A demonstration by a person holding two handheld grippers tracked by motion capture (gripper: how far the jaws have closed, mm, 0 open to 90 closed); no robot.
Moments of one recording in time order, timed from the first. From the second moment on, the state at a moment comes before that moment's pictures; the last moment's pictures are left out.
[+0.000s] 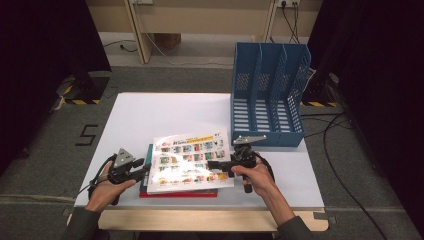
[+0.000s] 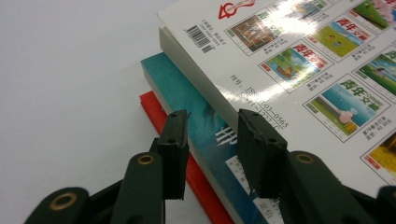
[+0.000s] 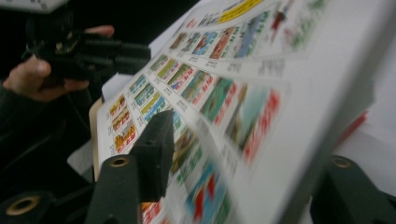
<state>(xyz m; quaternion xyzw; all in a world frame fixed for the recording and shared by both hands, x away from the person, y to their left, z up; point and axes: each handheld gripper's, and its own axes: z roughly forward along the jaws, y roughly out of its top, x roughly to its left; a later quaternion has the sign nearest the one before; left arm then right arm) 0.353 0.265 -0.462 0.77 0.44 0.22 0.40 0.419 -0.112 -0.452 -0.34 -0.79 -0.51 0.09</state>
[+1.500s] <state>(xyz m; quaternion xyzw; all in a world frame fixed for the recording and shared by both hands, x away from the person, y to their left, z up) 0.379 0.332 -0.493 0.71 0.56 0.22 0.36 0.414 -0.142 -0.303 -0.32 -0.86 -0.40 -0.04</state>
